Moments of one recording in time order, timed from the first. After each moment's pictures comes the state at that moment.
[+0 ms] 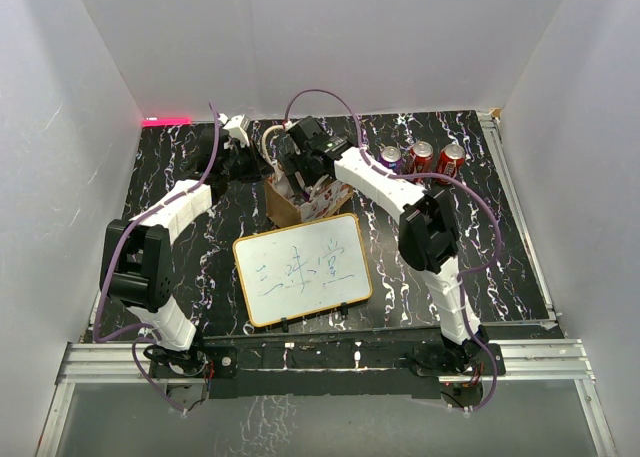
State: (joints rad) left arm -0.22 1.68 1.15 -0.01 0.38 -0.35; right arm 0.67 2.22 2.09 -0.80 0.13 0.13
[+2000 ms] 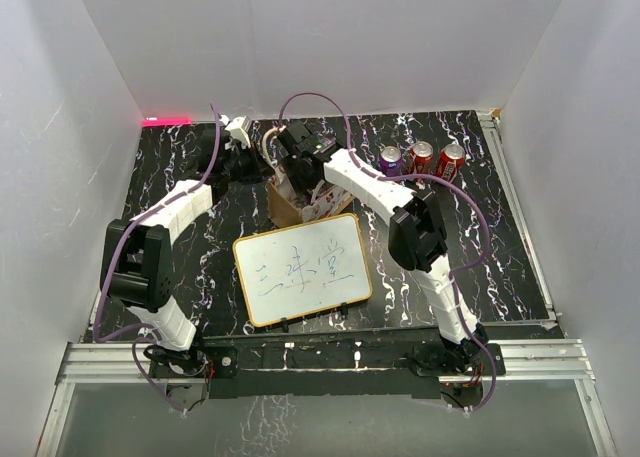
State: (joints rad) left arm -0.22 1.68 1.15 -0.03 0.39 -0.35; right arm 0.71 2.30 2.21 -0.93 0.26 0.16
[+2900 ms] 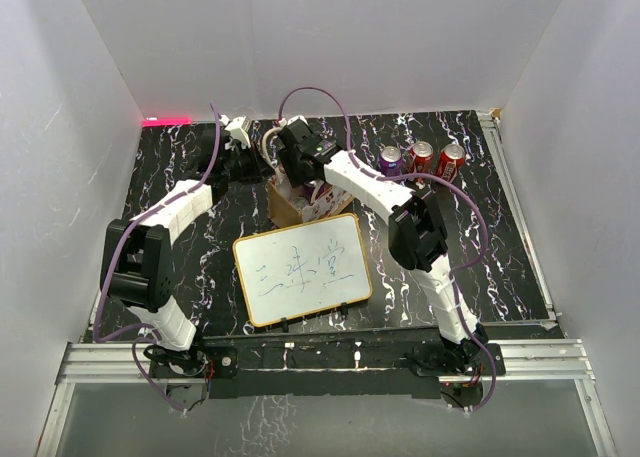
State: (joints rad) left arm -0.22 1.68 1.15 -0.03 0.39 -0.35; right arm 0.71 2.31 2.17 -0.74 0.33 0.15
